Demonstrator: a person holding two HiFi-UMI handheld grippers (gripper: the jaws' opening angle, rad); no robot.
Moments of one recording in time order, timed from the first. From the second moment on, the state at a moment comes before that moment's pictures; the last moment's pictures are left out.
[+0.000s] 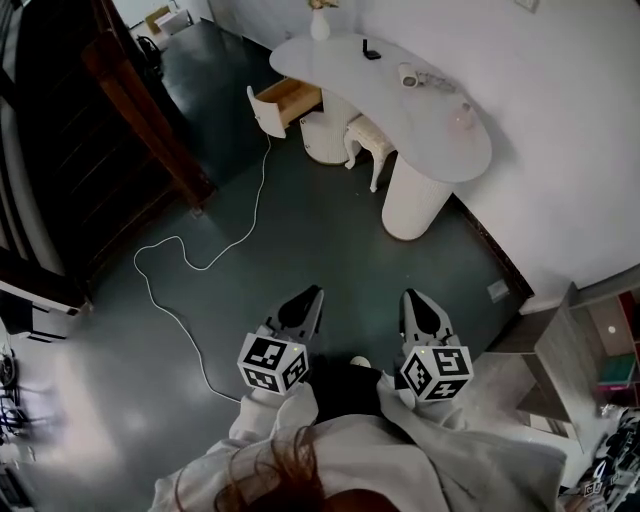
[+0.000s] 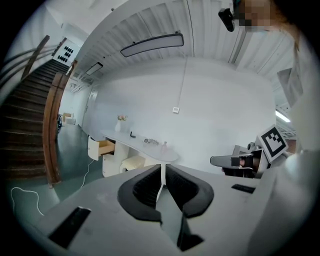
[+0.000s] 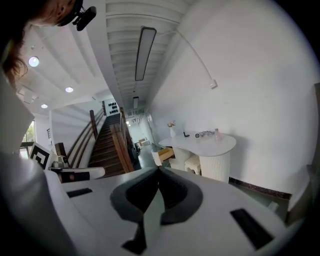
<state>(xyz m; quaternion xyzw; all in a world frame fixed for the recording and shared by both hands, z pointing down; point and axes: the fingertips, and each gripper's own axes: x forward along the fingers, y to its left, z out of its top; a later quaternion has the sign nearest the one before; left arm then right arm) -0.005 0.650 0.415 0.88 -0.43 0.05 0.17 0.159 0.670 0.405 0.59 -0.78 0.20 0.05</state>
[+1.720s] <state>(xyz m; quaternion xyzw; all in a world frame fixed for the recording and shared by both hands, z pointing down) 0.009 0.414 0.417 0.89 -0.42 0.04 0.18 0.174 0.439 0.421 0.59 -0.77 0.22 0.05</state>
